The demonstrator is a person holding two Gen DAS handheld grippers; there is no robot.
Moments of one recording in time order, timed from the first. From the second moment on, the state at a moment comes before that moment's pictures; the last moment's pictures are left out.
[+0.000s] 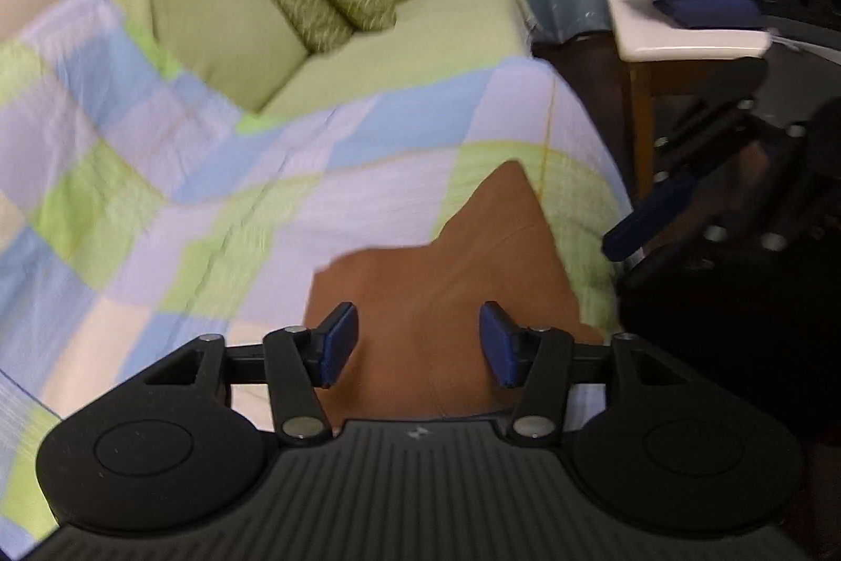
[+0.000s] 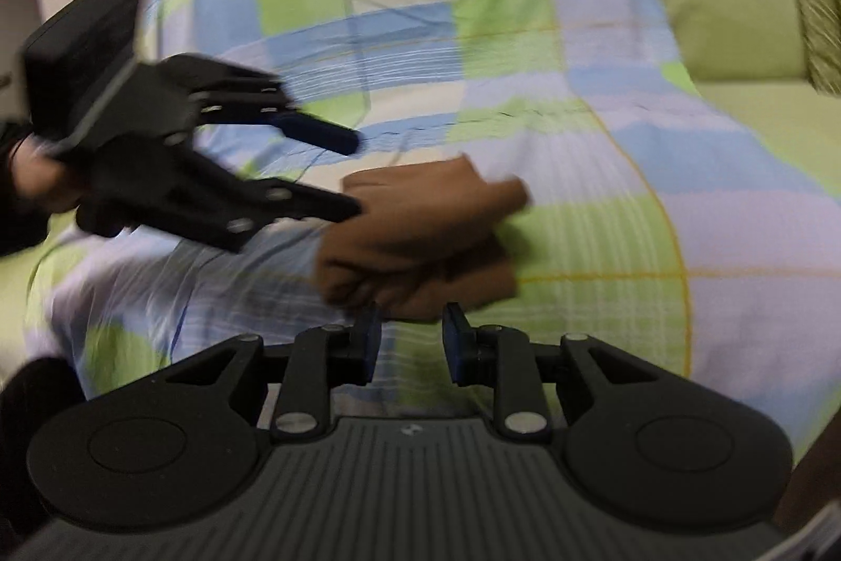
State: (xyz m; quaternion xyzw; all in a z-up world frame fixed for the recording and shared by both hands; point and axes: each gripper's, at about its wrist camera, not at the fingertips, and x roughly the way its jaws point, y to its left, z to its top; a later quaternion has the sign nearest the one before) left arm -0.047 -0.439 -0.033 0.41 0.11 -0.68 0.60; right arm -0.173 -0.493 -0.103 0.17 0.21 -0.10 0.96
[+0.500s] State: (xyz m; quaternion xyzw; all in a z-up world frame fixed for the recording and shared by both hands) left arm -0.018 -0.458 -0.023 0.37 0.16 -0.68 0.61; right arm -0.131 -0.486 -0.098 0.02 0.26 0.00 0.97
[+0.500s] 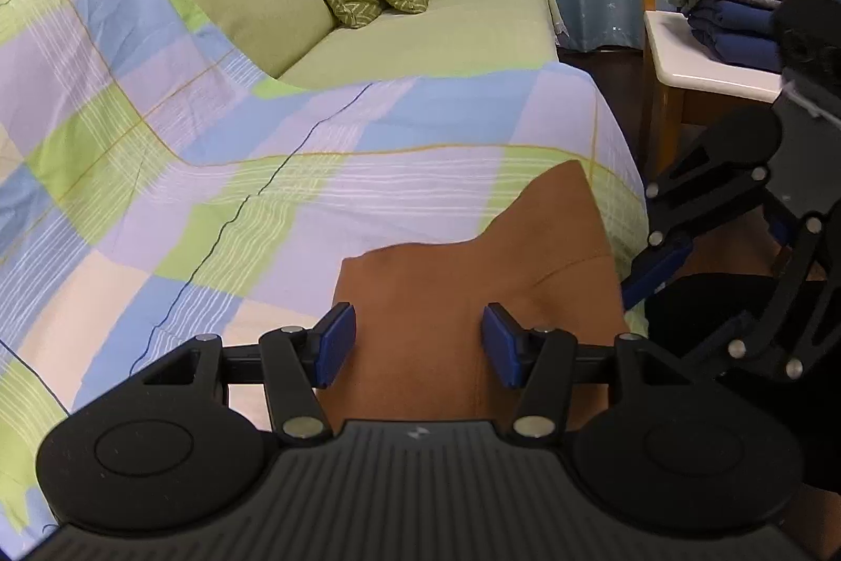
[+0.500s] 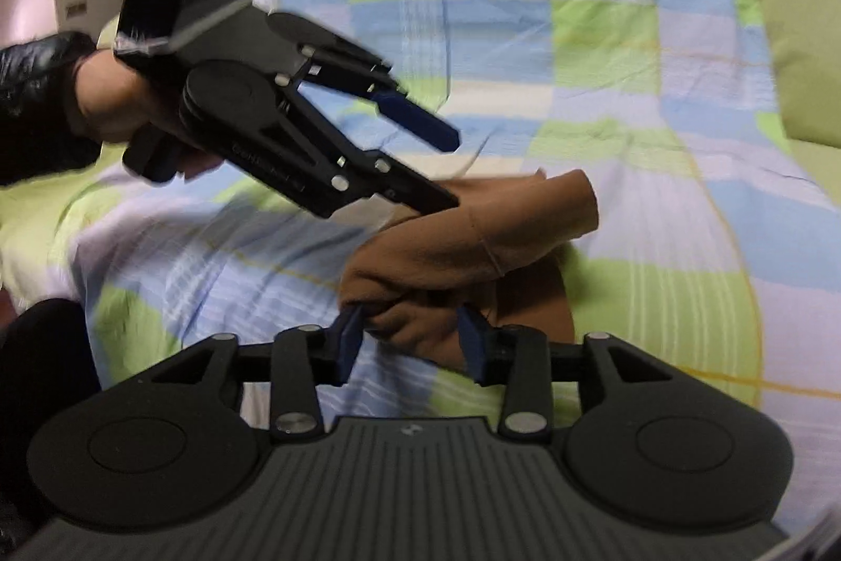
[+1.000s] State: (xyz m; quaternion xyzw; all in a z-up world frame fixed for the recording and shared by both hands) left arm -0.022 -0.464 -0.018 0.35 0.15 -0.70 0.61; right arm -0.122 -0.412 -0.102 -0.34 0.29 0.06 0.89
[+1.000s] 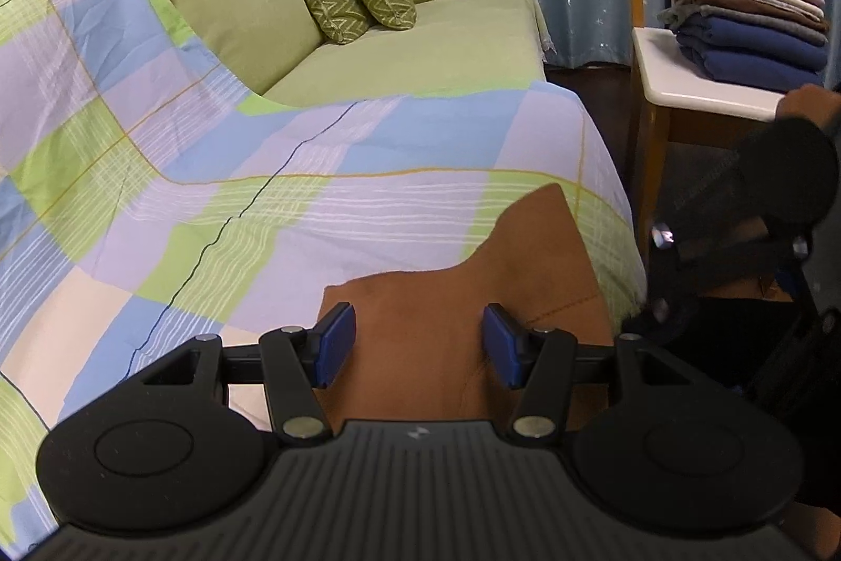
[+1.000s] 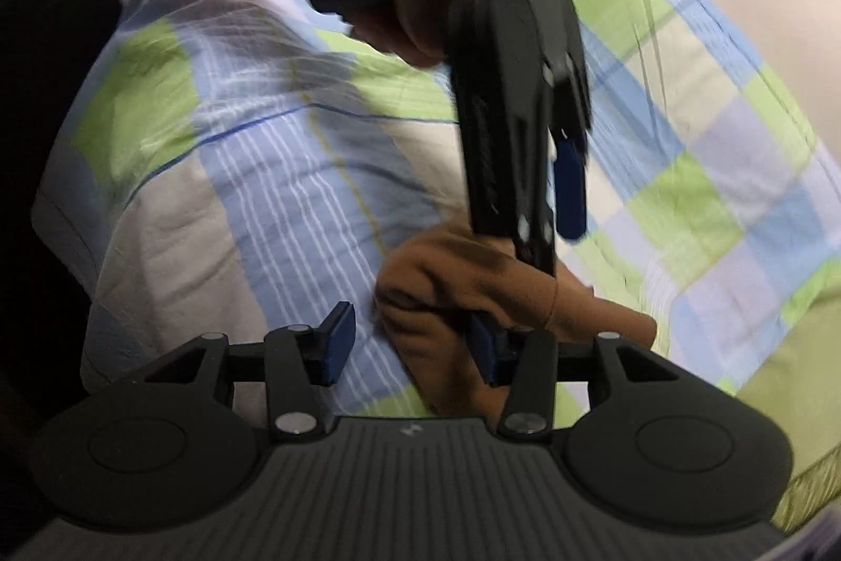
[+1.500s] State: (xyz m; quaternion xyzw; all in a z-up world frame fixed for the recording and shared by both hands) left arm -0.034 -0.484 -0.052 0.39 0.14 -0.68 0.60; right arm -0.144 -0.433 -0.087 -0.21 0.32 0.04 0.92
